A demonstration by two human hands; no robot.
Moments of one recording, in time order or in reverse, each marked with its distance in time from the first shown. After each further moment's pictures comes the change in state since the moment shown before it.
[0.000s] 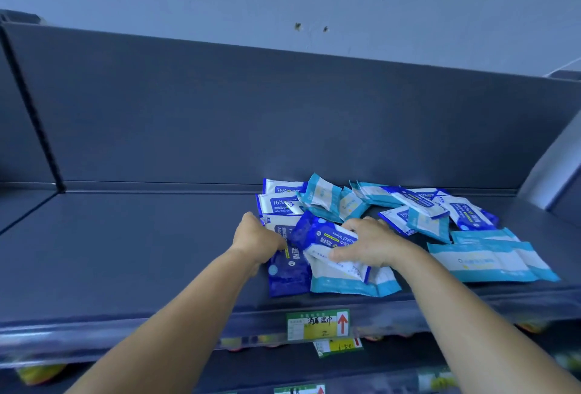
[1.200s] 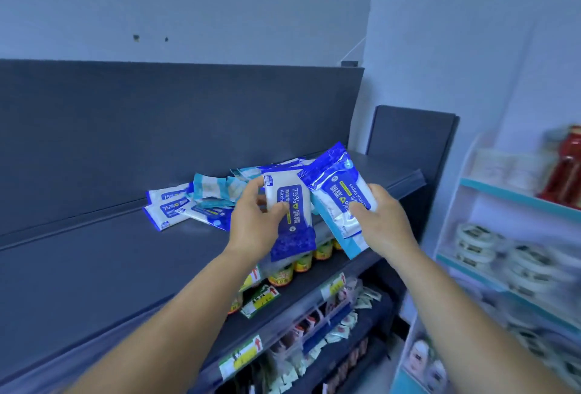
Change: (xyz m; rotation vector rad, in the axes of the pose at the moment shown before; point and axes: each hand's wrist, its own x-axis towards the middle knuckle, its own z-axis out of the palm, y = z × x) left_hand -0.120 0.025 0.074 -0.121 -0.444 0.607; right_hand -0.201 0.064 0.007 0.567 0.926 0.288
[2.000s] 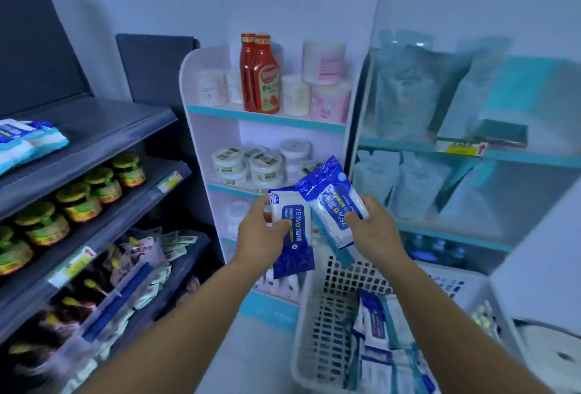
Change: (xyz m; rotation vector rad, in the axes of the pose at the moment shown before) left_hand -0.232 0.019 0.429 0.033 -0.653 -0.195; right_hand -0.169 0.279 -0.365 -0.167 0.347 0.567
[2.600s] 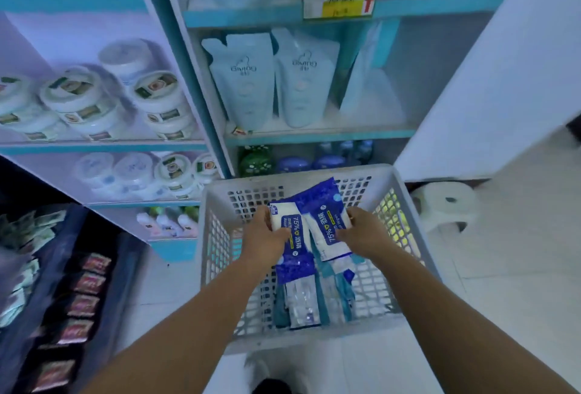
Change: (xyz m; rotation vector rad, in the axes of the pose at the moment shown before) left_hand -0.008 -0.122 0.240 0.130 -0.461 -0.328; right_hand -0.002 0.253 -0.071 -0.254 -0.220 0.602
